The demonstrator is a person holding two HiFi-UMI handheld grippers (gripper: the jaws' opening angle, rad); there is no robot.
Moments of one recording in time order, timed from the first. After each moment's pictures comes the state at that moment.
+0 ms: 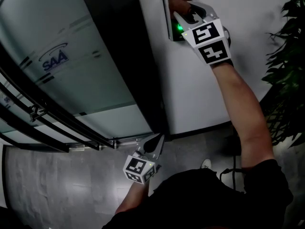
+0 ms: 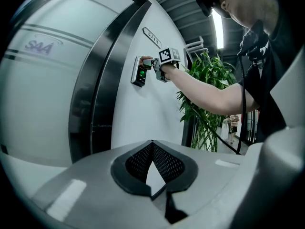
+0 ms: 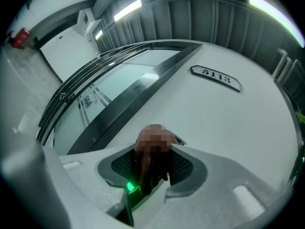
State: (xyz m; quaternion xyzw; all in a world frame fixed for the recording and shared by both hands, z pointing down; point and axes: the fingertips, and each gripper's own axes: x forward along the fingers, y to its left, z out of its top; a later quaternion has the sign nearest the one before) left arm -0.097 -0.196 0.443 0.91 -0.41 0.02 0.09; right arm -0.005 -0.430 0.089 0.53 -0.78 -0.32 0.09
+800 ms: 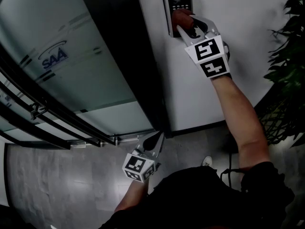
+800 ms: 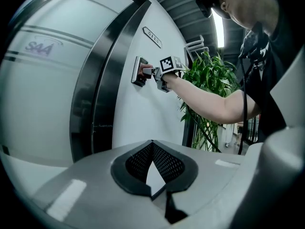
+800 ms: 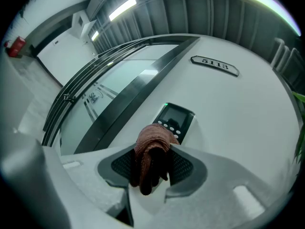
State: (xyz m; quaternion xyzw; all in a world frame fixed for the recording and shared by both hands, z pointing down) left arm -0.098 -0.196 0.442 0.90 -0.42 0.03 0.08; right arm 0.000 -0.429 0.151 0.52 -0.80 -0.28 0.09
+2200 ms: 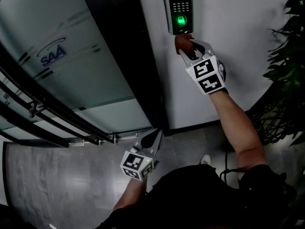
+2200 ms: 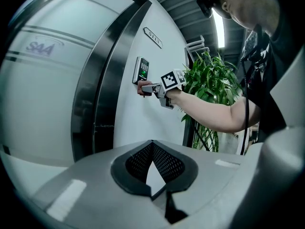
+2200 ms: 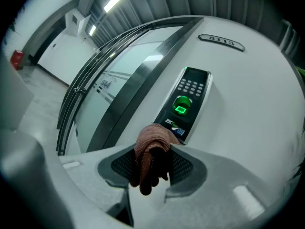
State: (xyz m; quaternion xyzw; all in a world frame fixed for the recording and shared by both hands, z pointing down) left arm -0.103 -0.196 0.441 0.90 -0.42 0.03 0.08; right arm -0.001 -0.429 0.259 0.50 -0.82 -0.21 0.17
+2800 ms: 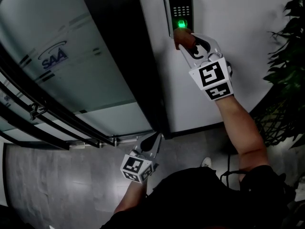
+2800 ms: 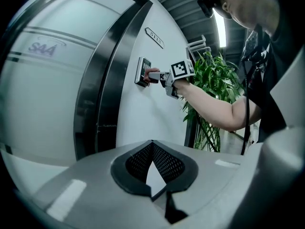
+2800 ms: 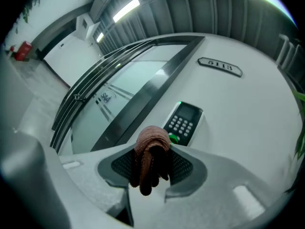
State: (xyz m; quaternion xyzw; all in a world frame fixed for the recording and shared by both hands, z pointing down) left arm -0.110 -0.199 0.444 0.90 -0.43 0.03 0.08; right arm -0.006 -0.391 0.192 0.49 -0.81 -0.29 0.11
